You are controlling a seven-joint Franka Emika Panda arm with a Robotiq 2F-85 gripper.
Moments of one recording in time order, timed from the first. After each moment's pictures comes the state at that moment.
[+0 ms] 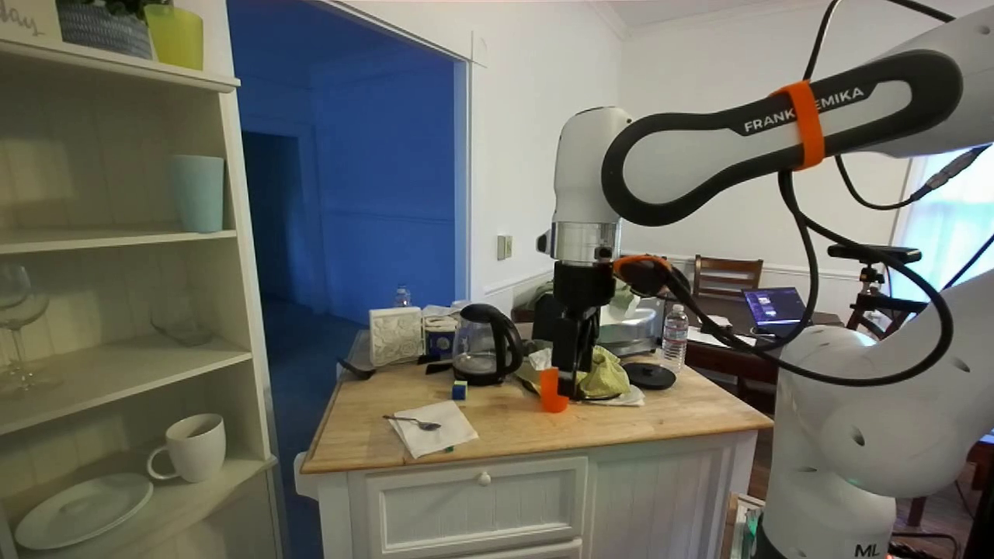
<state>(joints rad) 0.13 -0.86 0.05 -2.75 0.07 1.90 0.01</state>
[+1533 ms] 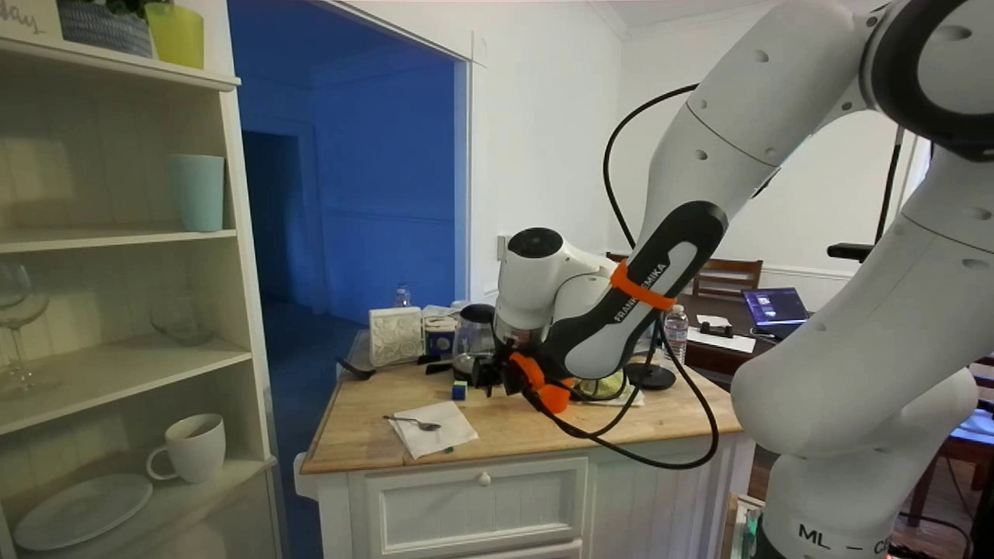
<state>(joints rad) -0.74 -0.38 0.75 -2.76 -0.48 2.81 1.05</state>
